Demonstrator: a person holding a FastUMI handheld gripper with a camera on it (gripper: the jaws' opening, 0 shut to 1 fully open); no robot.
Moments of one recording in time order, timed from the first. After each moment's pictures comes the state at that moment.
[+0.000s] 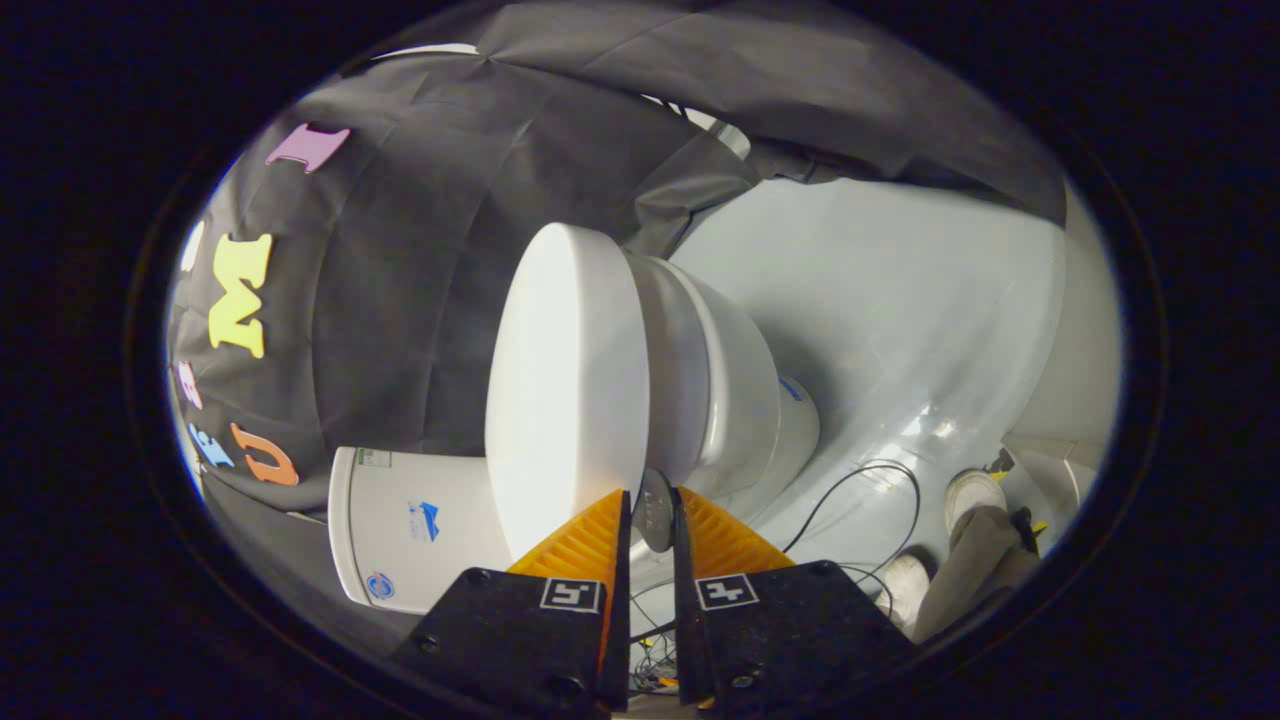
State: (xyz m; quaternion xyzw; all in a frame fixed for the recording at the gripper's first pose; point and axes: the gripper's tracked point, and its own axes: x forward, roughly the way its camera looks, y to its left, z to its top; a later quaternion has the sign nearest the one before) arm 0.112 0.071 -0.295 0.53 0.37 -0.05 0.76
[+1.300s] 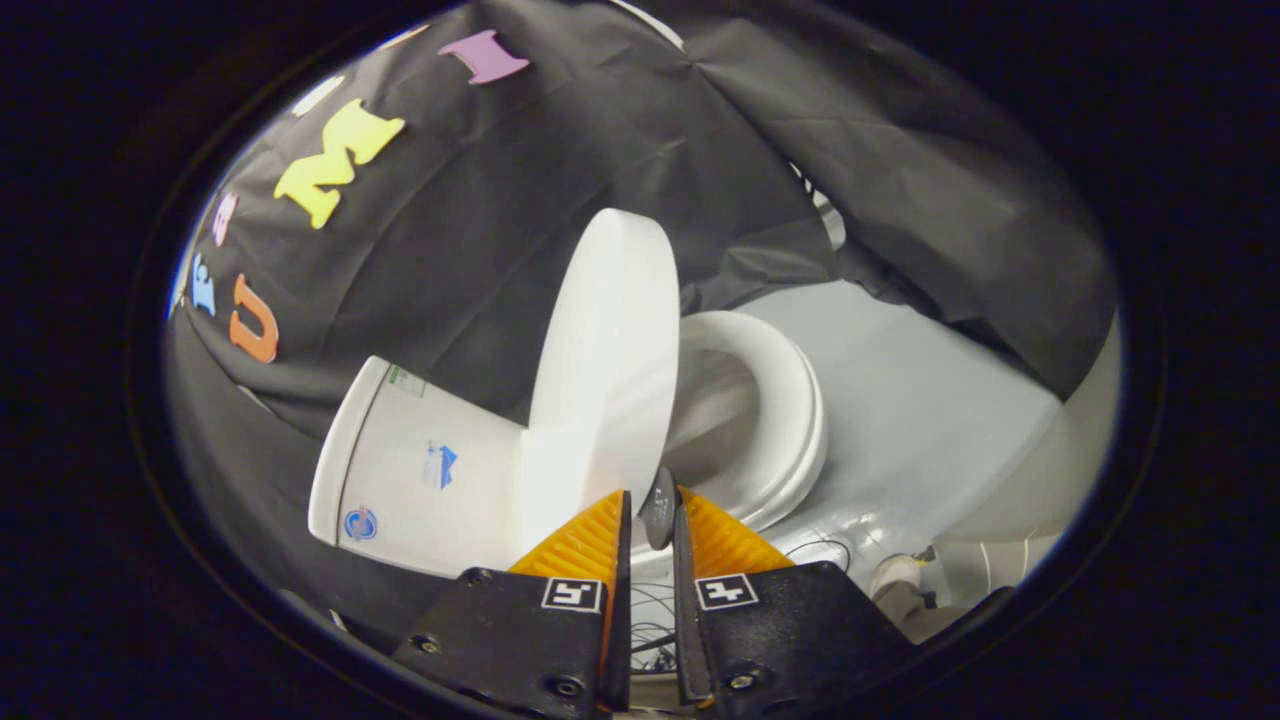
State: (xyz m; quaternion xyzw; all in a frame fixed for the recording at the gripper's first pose) arm 0.114 0.113 -0.172 0.34 0.37 -0.01 0.87
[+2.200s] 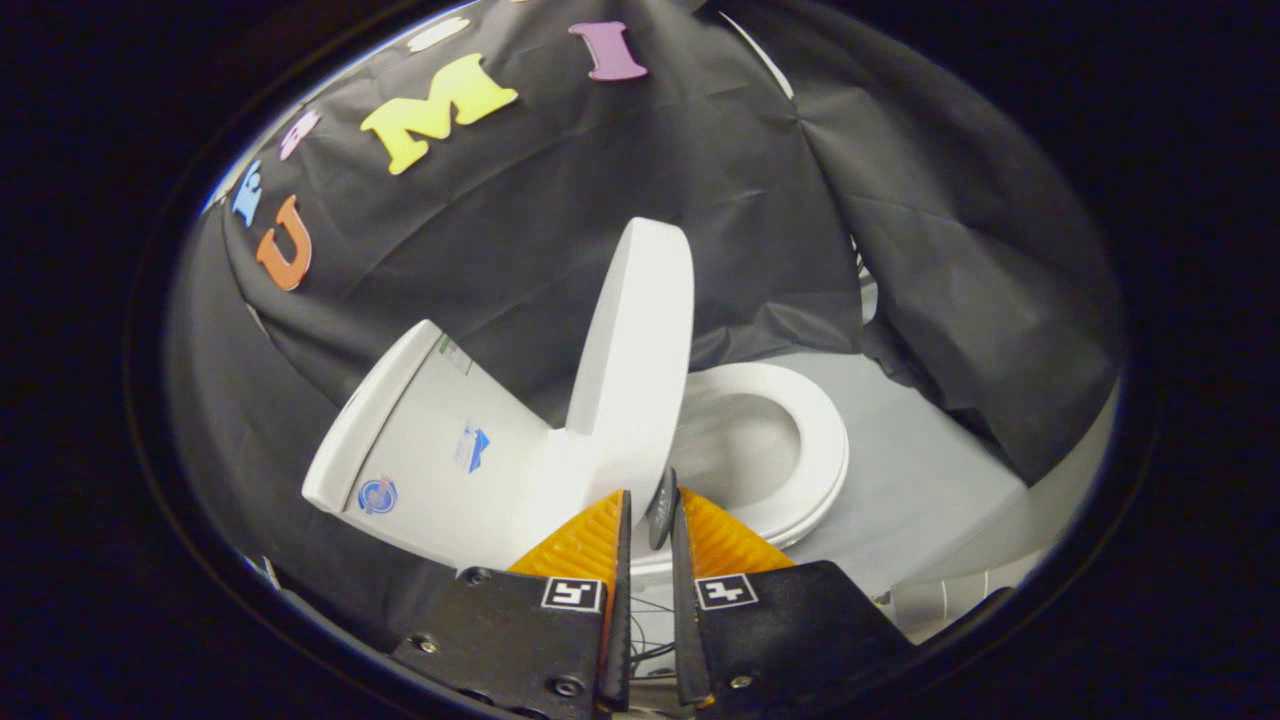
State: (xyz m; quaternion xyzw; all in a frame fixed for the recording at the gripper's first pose) arm 0.113 0.168 -0.109 0.23 0.34 0.00 0.91
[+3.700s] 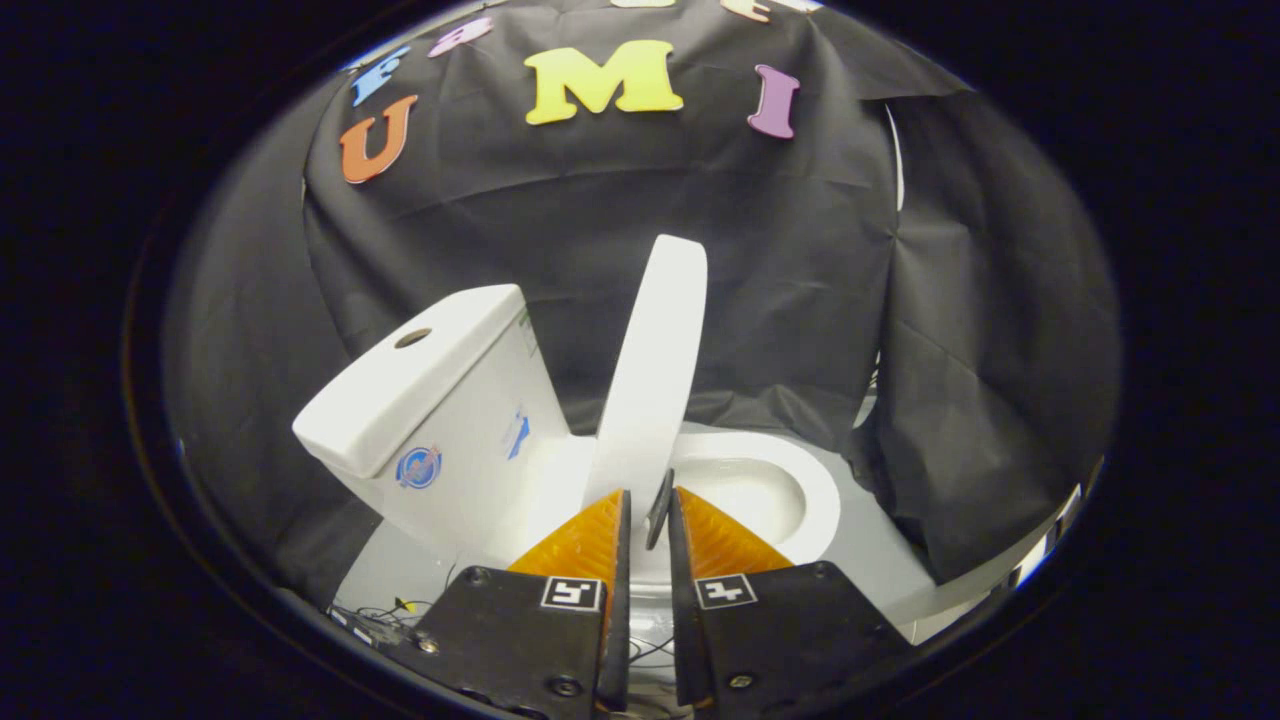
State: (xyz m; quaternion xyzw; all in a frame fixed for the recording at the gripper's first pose) arm 0.115 0.281 -0.048 0.04 0.30 0.00 0.95
